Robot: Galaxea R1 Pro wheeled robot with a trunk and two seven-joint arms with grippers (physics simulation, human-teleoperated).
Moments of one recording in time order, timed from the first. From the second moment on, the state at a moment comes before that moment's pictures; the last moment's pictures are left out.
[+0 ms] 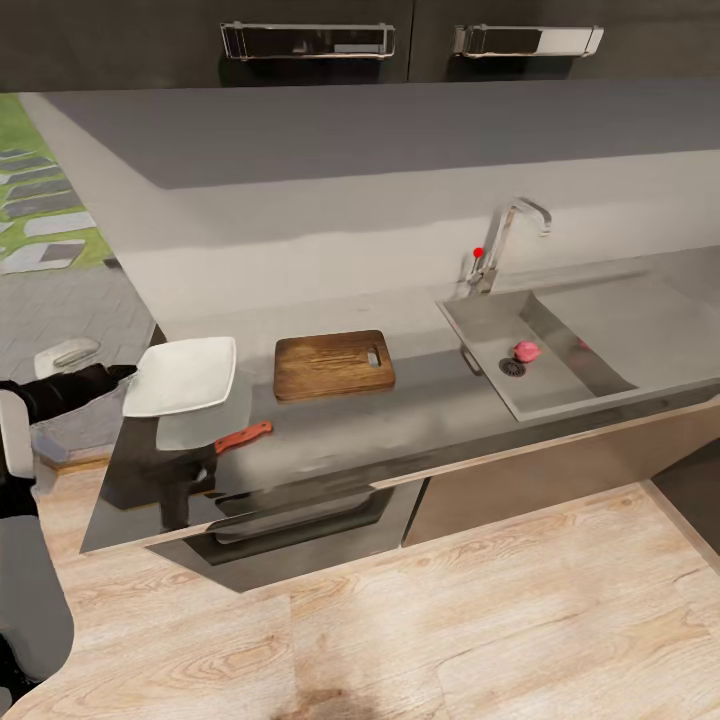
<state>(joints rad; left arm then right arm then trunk) -0.93 0.25 0.51 -1.32 0.06 1.00 -0.28 0.11 0.13 0.01 -0.11 0.09 -0.43 -0.06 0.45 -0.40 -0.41</state>
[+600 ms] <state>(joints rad) -0.93 0.25 0.51 -1.43 0.05 1.00 -0.28 0.11 0.13 0.01 -0.11 0.09 -0.43 -0.06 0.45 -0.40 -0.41</state>
